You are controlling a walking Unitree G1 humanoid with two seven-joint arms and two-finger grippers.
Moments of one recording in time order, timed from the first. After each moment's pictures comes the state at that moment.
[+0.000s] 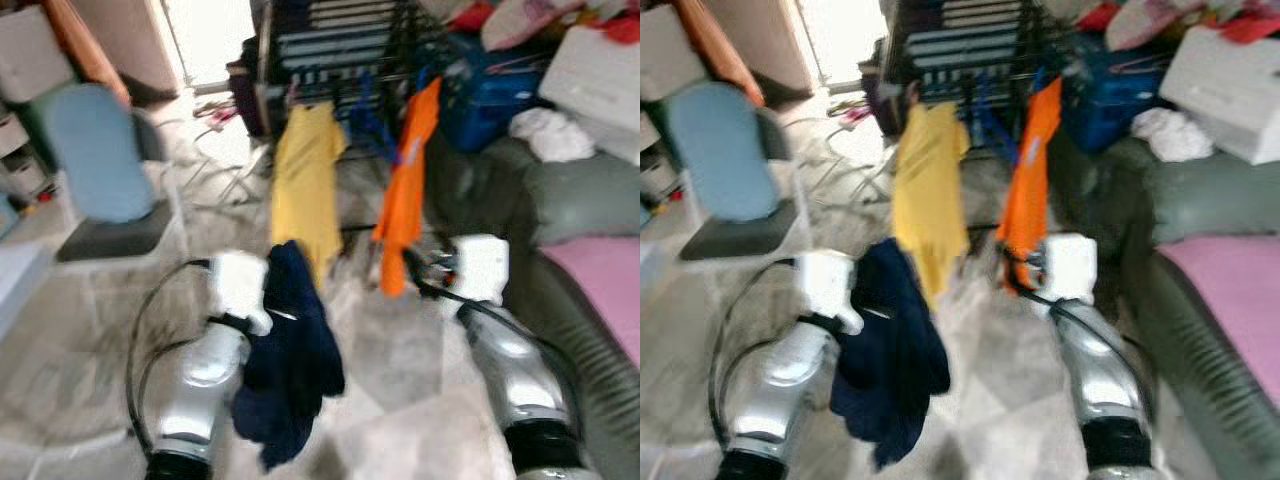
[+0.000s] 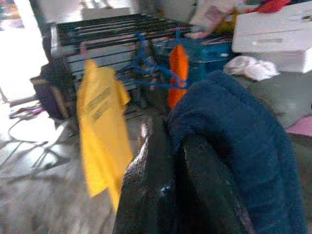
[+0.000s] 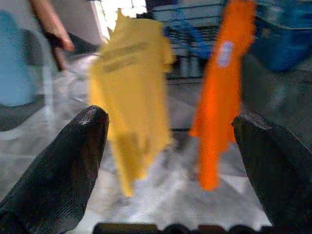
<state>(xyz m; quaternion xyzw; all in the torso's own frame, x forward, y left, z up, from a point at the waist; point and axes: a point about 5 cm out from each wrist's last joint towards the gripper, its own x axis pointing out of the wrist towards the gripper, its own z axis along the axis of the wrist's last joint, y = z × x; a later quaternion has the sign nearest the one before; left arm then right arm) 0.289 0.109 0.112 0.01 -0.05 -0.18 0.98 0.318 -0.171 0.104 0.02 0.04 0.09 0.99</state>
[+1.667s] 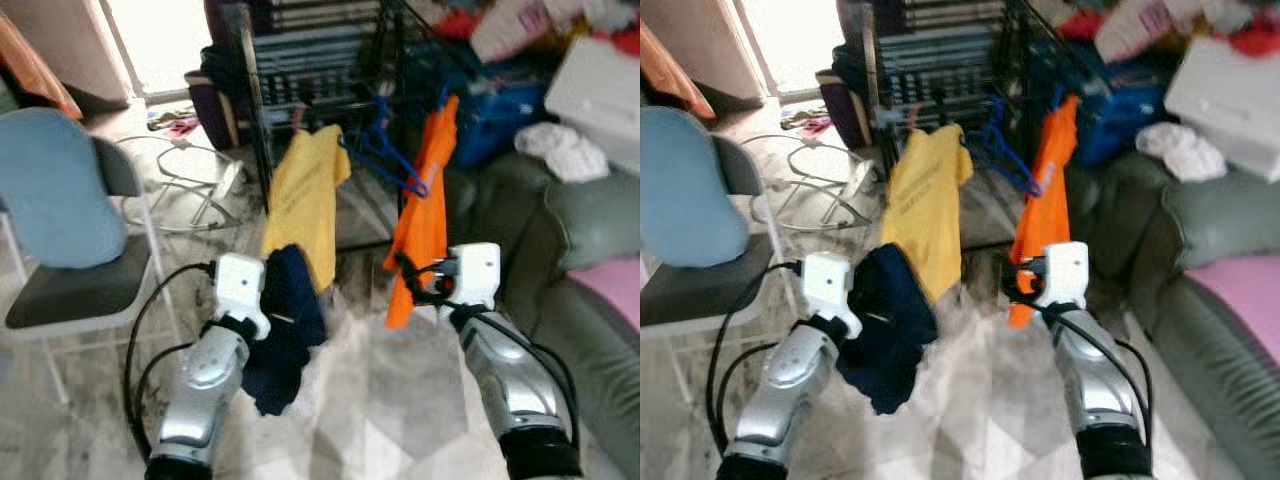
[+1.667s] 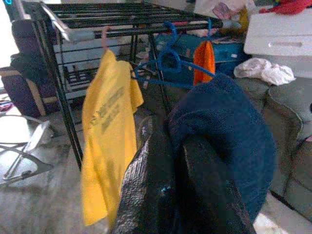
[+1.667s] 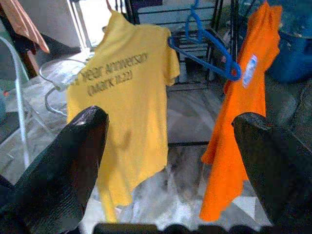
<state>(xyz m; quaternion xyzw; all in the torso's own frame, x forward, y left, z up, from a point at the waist) 0.287 0.114 0.108 -0.01 -0.03 -0.18 0.98 0.315 -0.162 0.103 0.02 0.04 0.11 0.99</state>
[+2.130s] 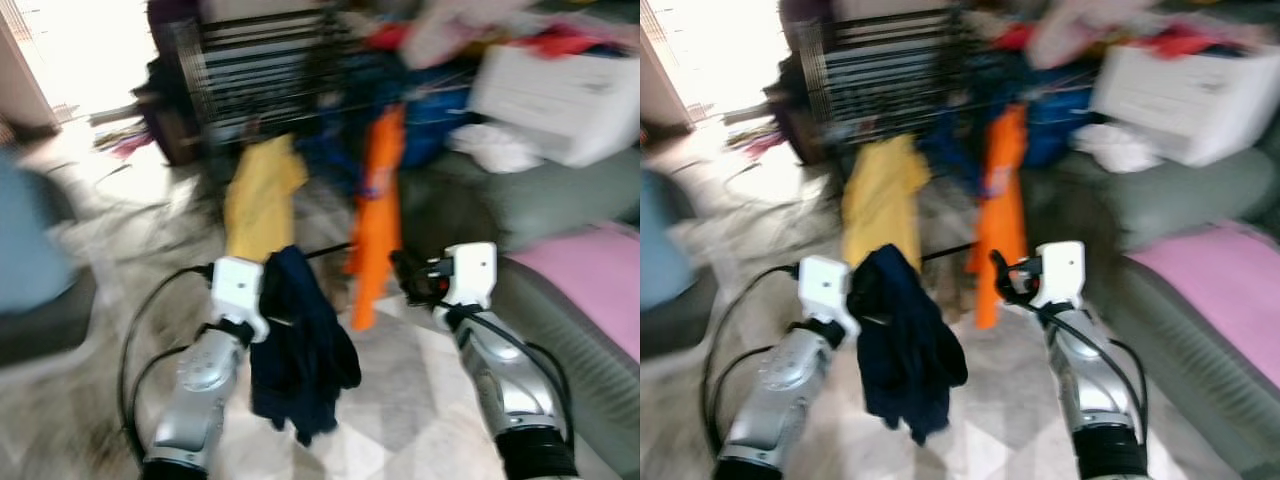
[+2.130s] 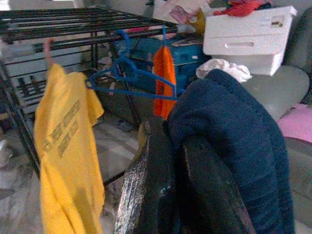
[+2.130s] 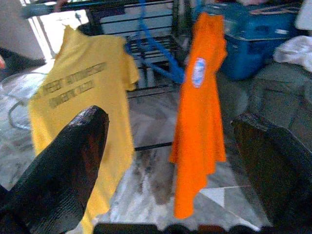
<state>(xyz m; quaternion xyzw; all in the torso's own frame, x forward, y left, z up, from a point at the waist) 0.286 0.114 0.108 -0.01 -0.03 -0.18 0.98 0.315 -0.160 0.104 0.02 0.04 0.11 0.99</state>
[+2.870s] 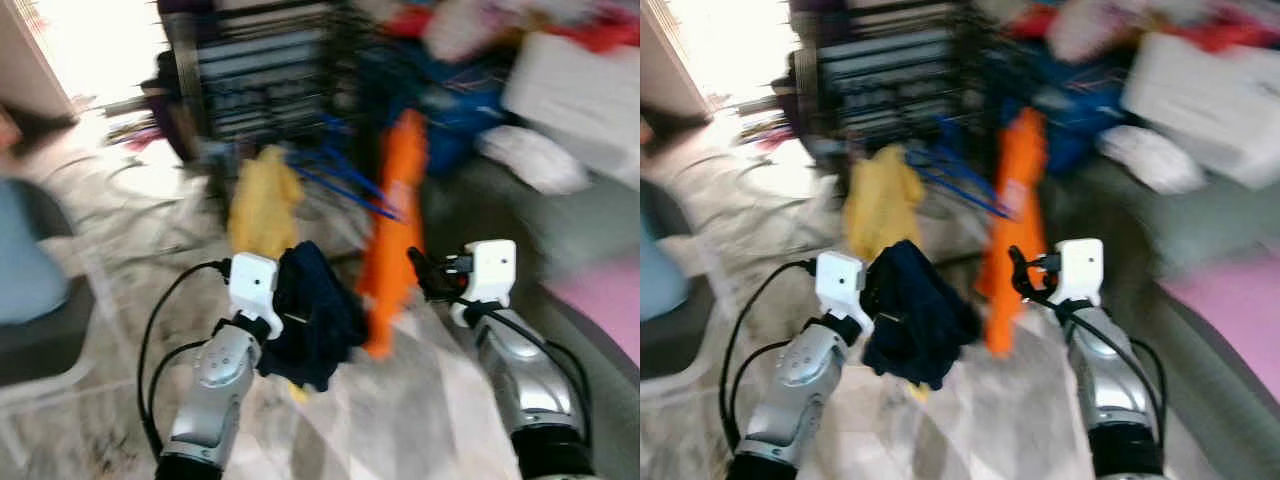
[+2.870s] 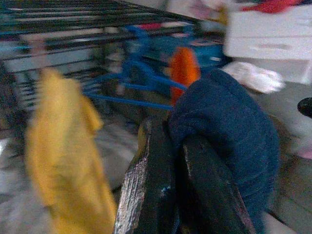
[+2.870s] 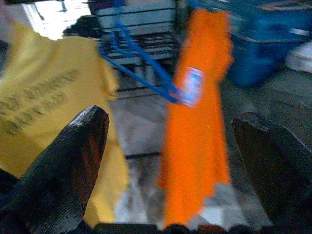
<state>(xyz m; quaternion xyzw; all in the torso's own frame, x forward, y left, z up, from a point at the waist) 0.286 0.099 0.110 -0.02 -0.03 -0.20 0.98 0.315 -0.171 0.107 0.01 0.03 0.10 0.99</state>
